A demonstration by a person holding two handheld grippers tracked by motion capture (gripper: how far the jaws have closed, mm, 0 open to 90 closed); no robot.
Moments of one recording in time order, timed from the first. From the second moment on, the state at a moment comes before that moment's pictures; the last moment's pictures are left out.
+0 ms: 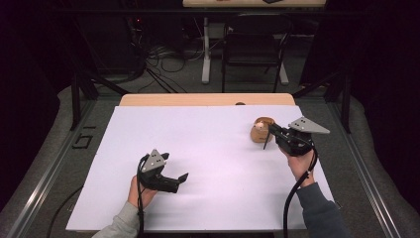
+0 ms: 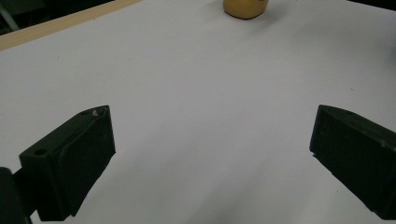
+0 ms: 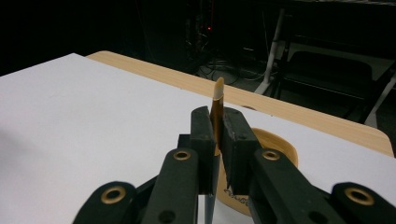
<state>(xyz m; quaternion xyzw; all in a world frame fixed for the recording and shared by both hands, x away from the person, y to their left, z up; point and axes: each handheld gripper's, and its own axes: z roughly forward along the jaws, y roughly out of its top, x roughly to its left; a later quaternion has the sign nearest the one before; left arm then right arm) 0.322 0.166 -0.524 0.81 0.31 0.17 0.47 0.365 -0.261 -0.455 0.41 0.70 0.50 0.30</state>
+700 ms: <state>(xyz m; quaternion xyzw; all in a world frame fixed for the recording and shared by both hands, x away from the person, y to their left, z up) 0.323 0.164 -0.527 0.81 0.31 0.17 0.46 0.379 -0.269 -0.447 0.43 0.68 0.50 0.33</state>
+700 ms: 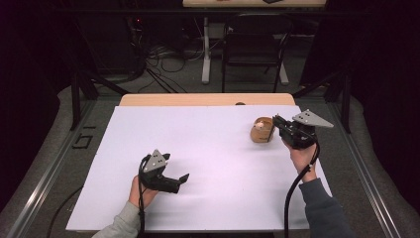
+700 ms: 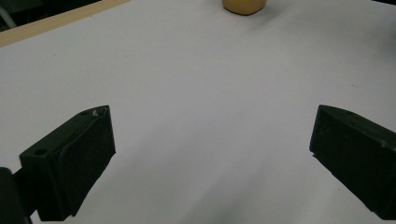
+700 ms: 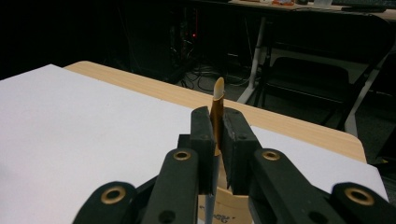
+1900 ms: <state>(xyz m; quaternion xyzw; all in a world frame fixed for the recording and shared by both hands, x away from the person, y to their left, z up) 0.323 0.163 -0.527 0.81 0.31 0.17 0.46 0.390 -0.270 -0.423 0.42 0.65 0.52 0.36</state>
